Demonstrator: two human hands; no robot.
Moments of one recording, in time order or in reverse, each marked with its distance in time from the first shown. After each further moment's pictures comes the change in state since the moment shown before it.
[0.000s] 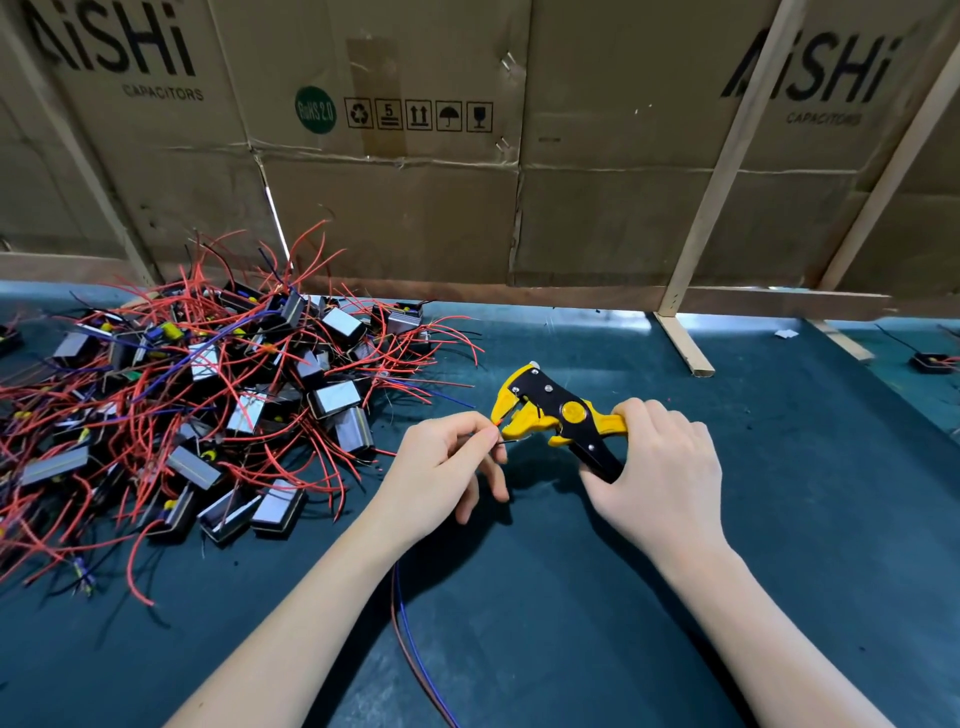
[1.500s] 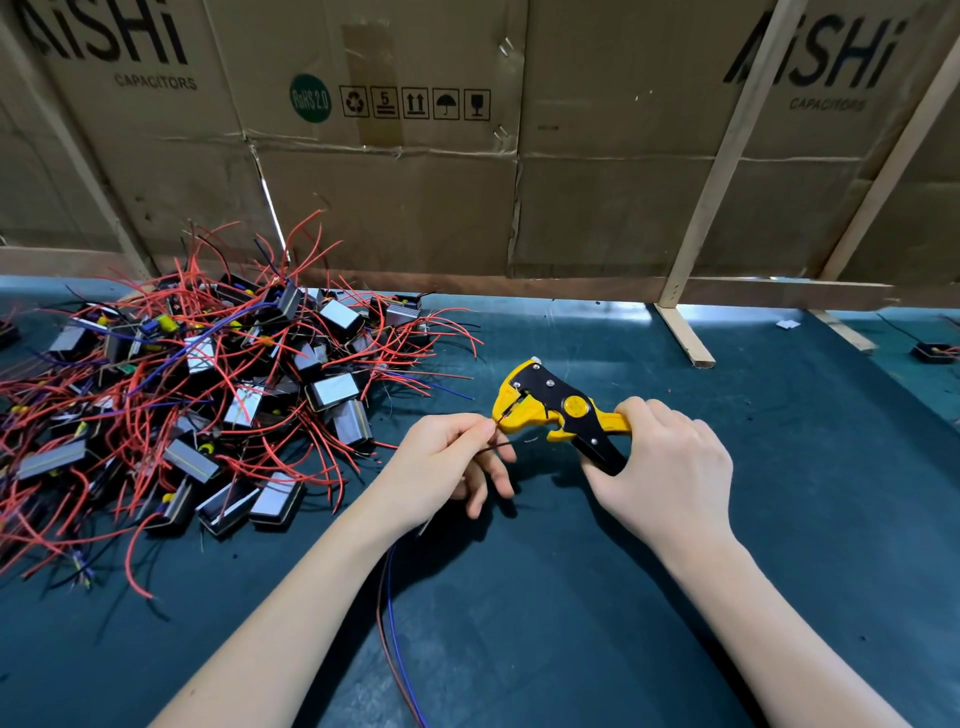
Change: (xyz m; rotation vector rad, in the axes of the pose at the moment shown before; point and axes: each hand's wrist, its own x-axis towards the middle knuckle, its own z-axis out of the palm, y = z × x) left_hand 0.000 0.009 -0.001 -0.052 -0.094 -0.158; right_hand -0.003 0.001 -0.001 -0.004 0.066 0.007
